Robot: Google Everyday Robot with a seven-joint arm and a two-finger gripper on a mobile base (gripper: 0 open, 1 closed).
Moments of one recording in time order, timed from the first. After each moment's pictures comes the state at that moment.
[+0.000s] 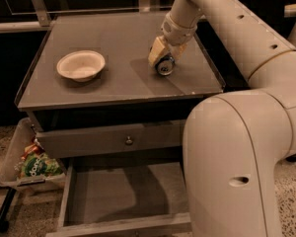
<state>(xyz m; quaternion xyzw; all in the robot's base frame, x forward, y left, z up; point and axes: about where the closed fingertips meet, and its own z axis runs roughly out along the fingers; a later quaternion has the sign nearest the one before) 0.743 -0.082 0.852 -0.23 0.95 0.11 0.14</state>
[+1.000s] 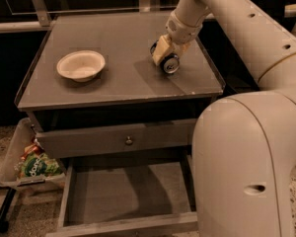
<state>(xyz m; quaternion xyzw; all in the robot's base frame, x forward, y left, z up) 0.738 -0.090 0.863 -0.24 0.95 0.12 0.16</state>
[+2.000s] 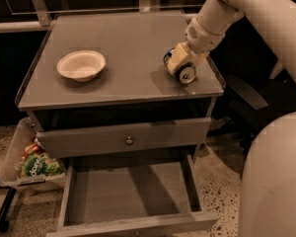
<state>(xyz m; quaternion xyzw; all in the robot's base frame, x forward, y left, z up) 0.678 -0.133 0.867 -0.22 0.95 0.14 0.15</state>
